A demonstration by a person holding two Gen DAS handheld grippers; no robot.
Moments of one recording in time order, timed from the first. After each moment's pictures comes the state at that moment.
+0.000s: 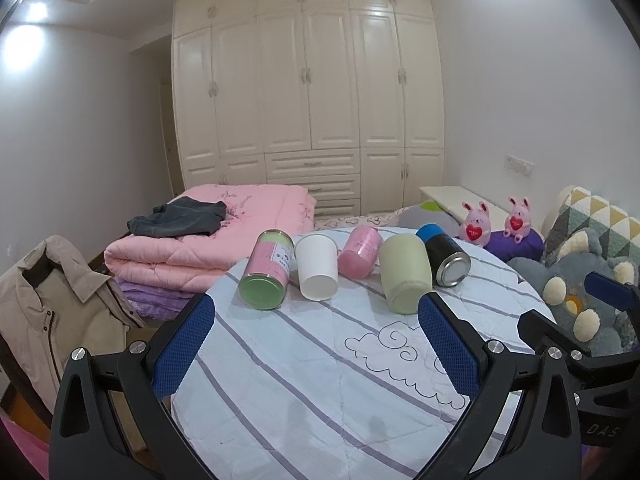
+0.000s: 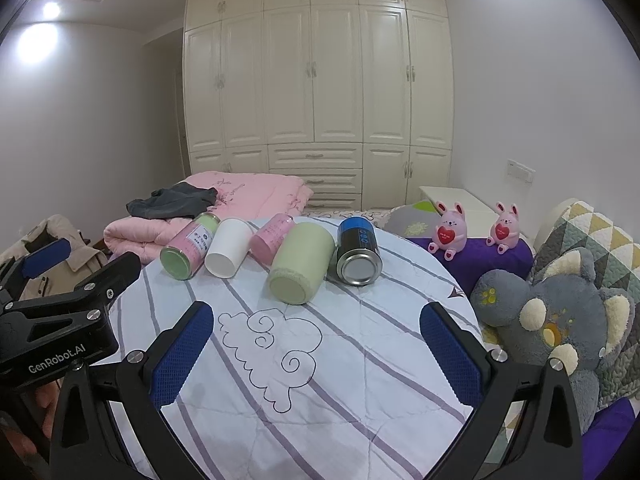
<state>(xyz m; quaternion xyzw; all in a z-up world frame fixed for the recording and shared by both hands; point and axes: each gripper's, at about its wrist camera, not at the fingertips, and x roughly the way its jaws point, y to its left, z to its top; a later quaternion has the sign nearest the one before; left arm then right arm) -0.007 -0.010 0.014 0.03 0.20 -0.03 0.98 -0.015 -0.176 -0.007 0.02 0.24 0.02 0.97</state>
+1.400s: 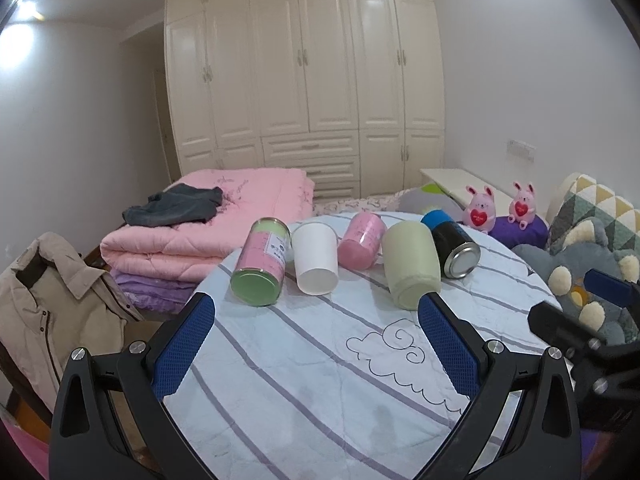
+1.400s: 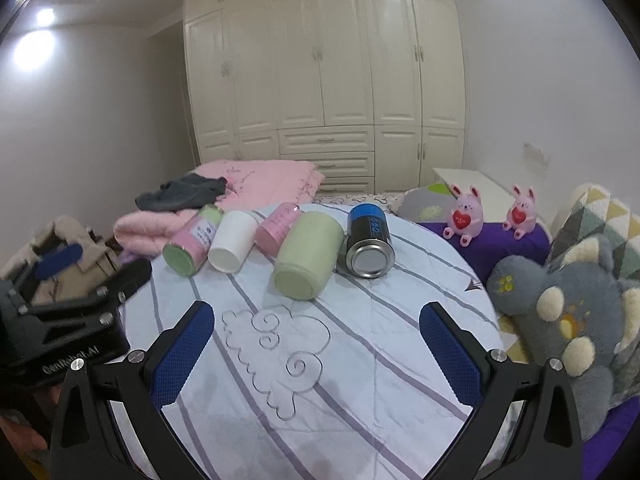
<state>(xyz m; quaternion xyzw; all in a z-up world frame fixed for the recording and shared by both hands) 0.024 -0.010 0.005 0.04 0.23 -0.03 0.97 0.015 -0.190 -0.008 0.05 0.27 0.05 0.96</state>
